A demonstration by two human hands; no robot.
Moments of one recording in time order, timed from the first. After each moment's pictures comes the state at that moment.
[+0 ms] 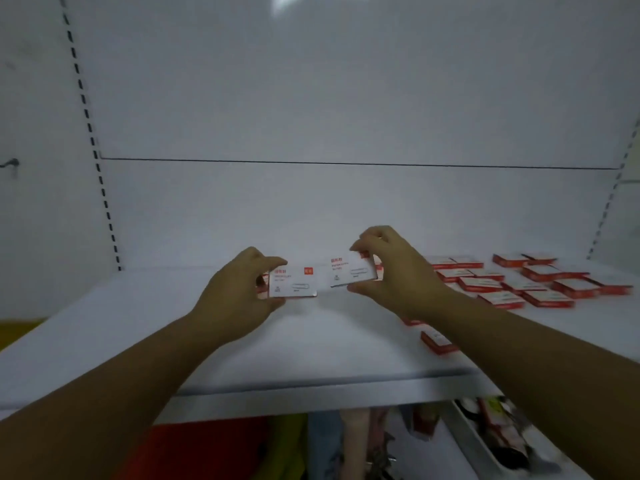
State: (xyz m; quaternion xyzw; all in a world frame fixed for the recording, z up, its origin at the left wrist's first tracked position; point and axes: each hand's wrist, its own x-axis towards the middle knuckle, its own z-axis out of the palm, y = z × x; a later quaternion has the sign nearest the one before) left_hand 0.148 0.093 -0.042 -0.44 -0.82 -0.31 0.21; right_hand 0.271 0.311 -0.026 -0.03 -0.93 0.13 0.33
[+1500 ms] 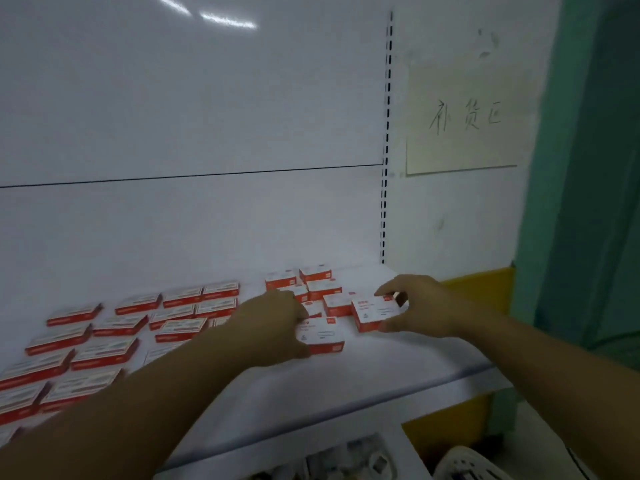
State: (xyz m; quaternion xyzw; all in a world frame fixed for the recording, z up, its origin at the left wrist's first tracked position) left_hand 0.389 0.613 -0.046 -0.54 -0.84 -0.03 0.06; right_hand 0.534 0.813 -0.059 -0.21 -0.94 0.23 0.16
